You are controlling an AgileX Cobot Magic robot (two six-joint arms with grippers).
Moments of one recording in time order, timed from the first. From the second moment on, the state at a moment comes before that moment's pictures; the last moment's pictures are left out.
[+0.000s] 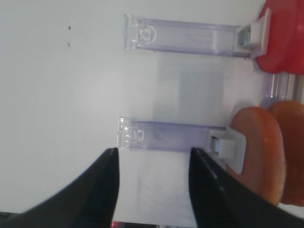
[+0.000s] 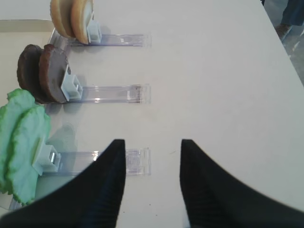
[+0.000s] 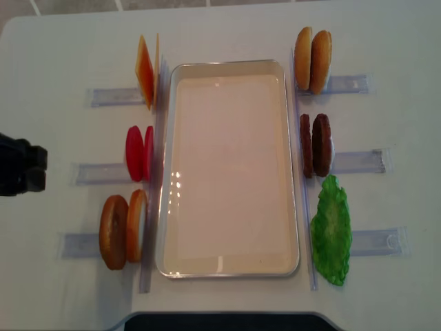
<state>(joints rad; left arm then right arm) 0.06 1.09 -0.83 0.04 1.07 -0.06 -0.02 -0.01 -0.50 0.10 1.14 -0.09</state>
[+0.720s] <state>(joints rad) -0.25 1.16 -0.85 -0.03 0.99 -0.21 -0.02 -0.01 -0.50 0.10 1.14 -0.09</state>
